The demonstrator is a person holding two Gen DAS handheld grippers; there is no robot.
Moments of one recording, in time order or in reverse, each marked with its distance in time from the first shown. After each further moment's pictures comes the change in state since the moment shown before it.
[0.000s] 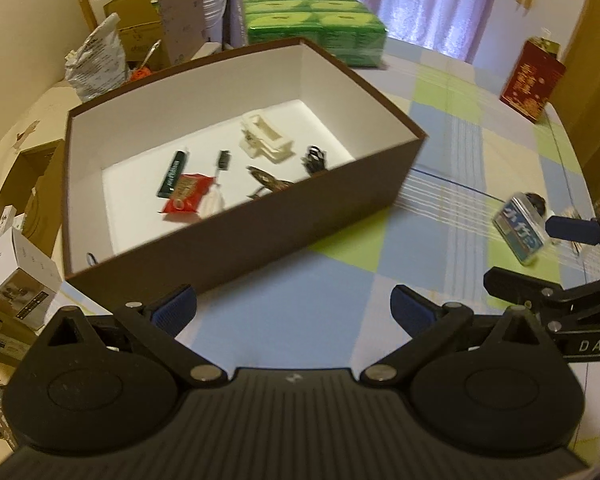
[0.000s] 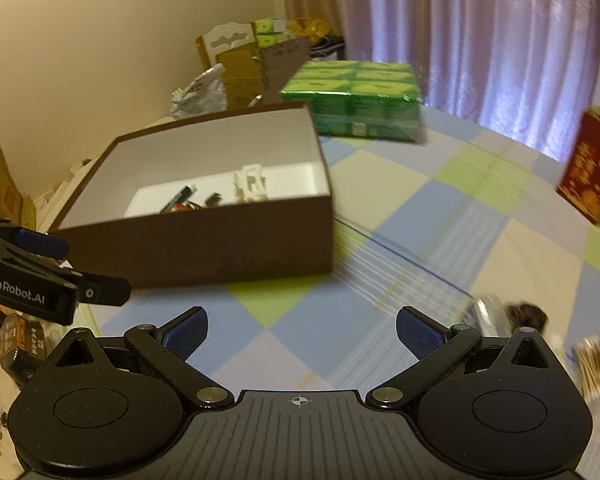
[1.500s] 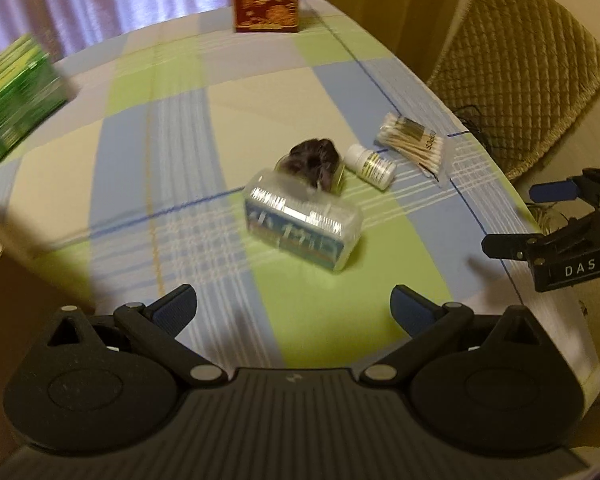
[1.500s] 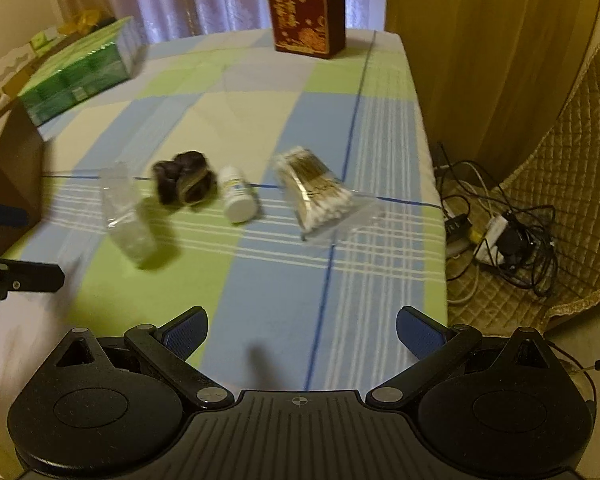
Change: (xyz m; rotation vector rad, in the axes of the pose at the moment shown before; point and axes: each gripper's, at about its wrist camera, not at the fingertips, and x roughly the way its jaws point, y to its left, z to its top) left arm 0.118 -0.229 0.030 0.601 0.050 -0.387; right arm -0.060 -0.206 -0.115 0.434 0.131 -0.399
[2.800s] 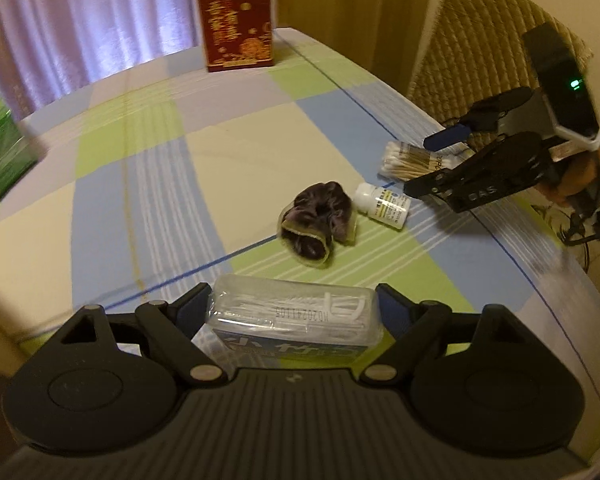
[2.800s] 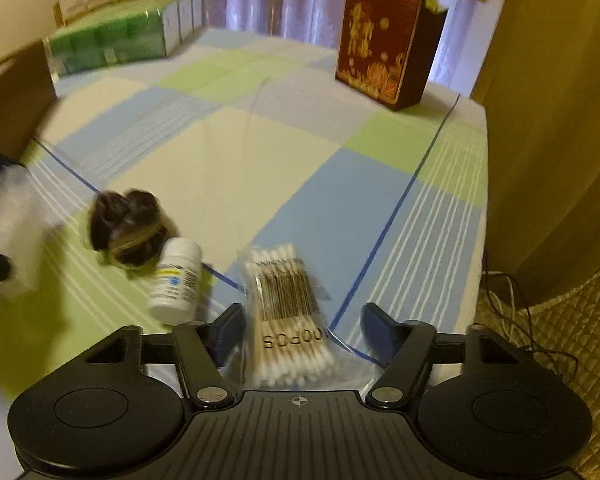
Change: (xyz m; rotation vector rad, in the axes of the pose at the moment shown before) left arm 0.027 0.020 0.014 0.103 -0.116 -0.039; right arm 0.096 -0.020 0.075 -0.360 -0.075 0.063
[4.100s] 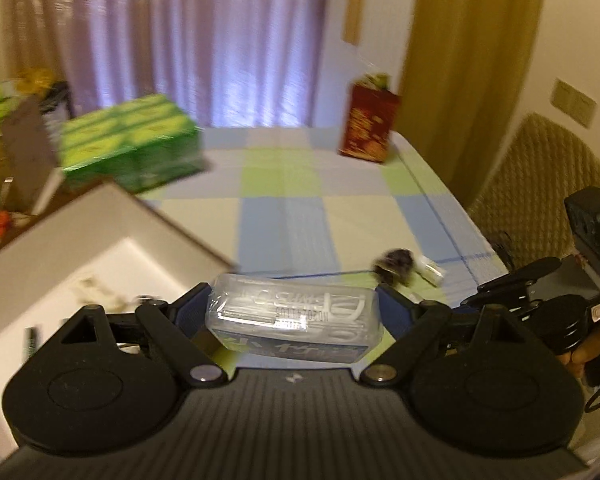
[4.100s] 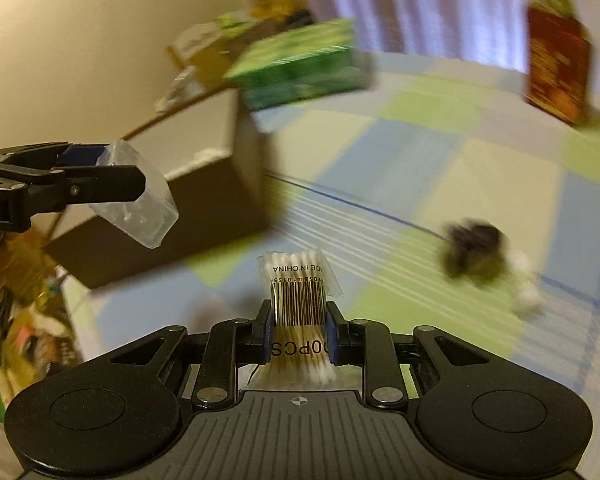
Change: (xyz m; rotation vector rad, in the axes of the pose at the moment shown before) left arm -0.200 0.049 -0.056 -0.308 -0.229 0.203; right arm -0.092 0.164 0.036 0.097 -0.022 0.458
